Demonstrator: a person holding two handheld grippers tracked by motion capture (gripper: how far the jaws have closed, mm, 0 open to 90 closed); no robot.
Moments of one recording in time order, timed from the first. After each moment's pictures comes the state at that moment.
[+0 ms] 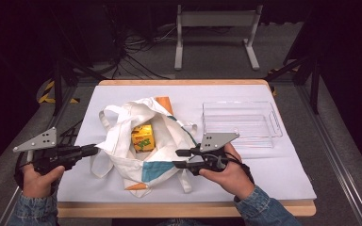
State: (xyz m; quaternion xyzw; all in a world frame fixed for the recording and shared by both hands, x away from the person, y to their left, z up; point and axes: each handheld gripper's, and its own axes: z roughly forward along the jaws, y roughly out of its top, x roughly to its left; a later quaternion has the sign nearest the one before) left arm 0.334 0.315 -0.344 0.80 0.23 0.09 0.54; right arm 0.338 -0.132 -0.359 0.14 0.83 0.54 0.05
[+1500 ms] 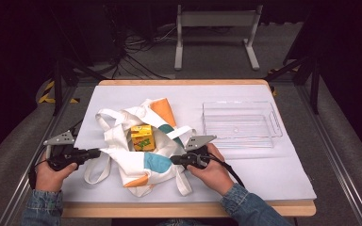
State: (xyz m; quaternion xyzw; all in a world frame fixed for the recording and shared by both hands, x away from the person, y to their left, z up) left arm 0.369 0.321 -0.408 0.82 0.36 0.05 0.44; right arm 0.374 -0.109 -0.427 0.22 0.86 0.46 0.05
